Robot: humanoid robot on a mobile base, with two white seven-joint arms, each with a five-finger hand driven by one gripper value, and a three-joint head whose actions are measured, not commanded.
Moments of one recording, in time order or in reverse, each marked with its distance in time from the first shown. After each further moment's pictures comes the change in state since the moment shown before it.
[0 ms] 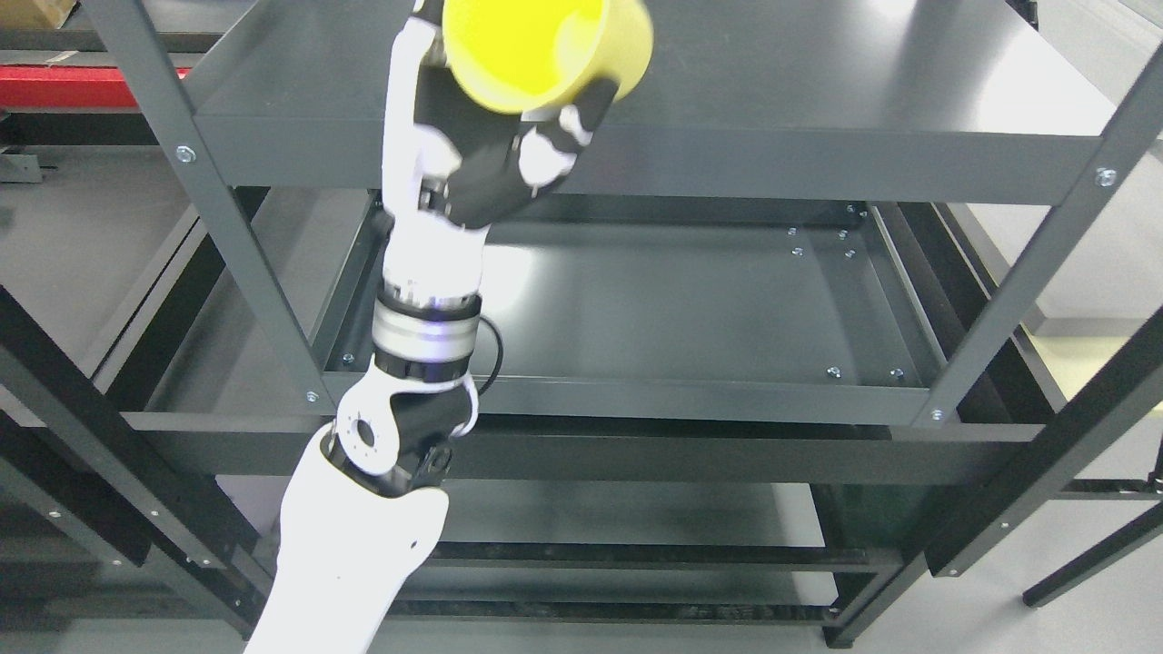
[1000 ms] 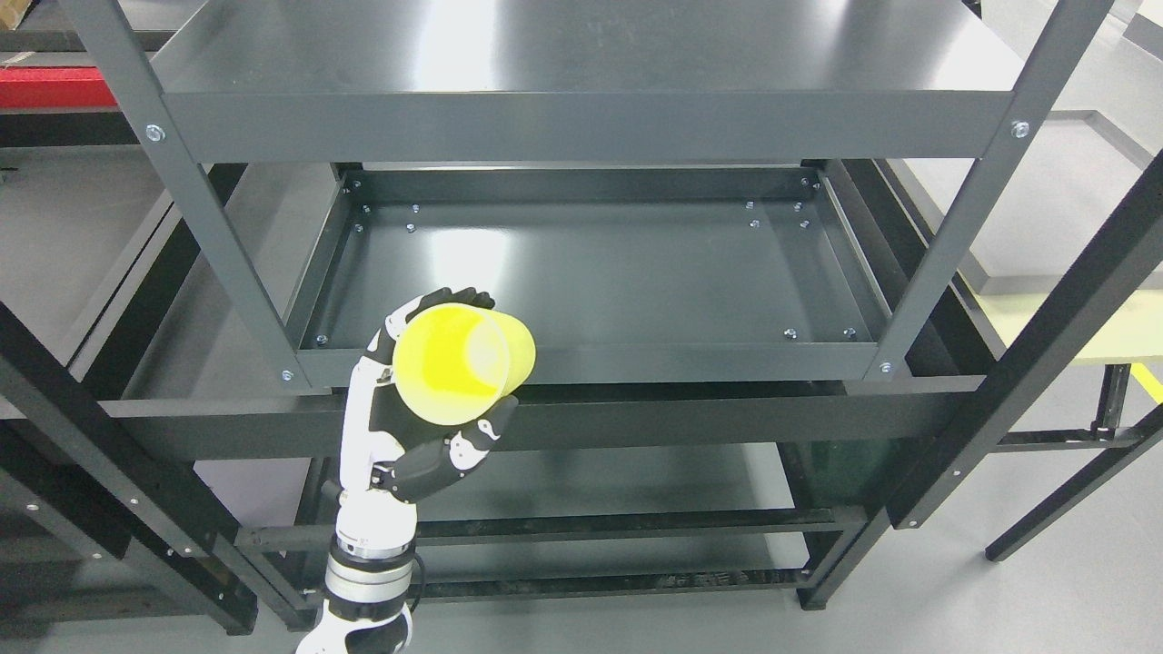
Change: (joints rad) left arm 0.568 0.000 0.165 0.039 -0.137 -0.338 -0.231; right arm 0.000 0.000 0.000 0.000 0.000 0.000 0.000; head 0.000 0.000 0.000
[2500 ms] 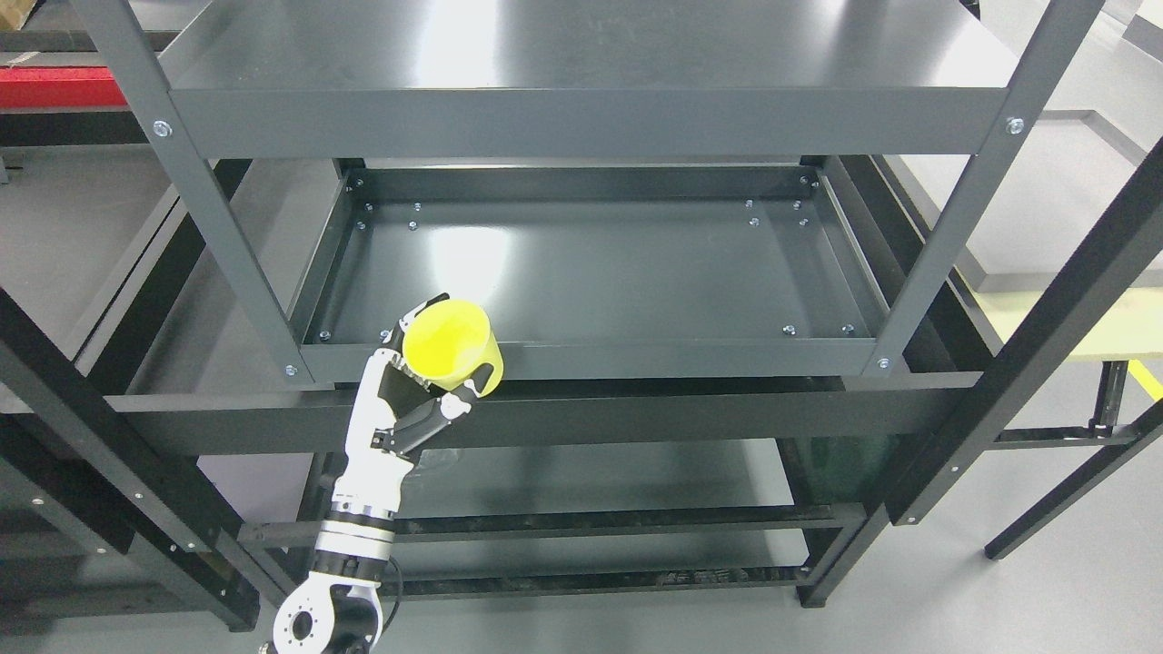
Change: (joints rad) left arm -0.010 0.000 0.127 0.110 0.002 0.478 0.108; right arm 0.000 0.000 0.000 0.000 0.000 0.000 0.000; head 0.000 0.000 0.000
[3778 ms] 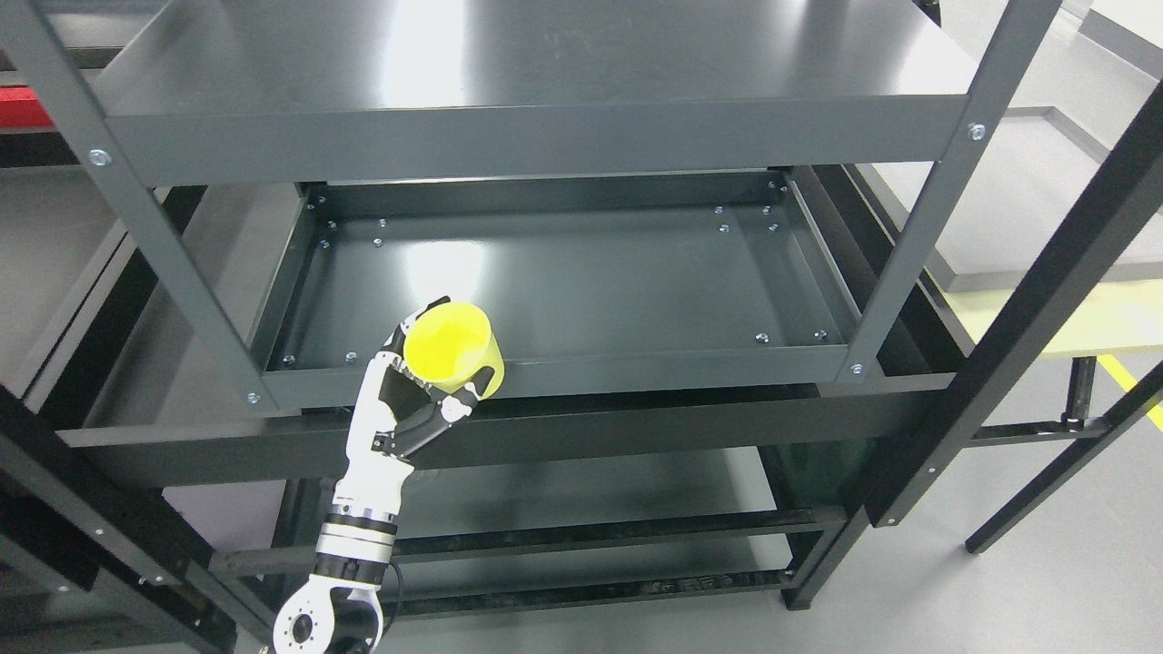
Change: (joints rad) left arm 0.007 0.000 -0.001 0.000 0.002 -0.007 -0.003; right arm 0.000 0.000 0.000 0.000 0.000 0.000 0.000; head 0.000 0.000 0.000
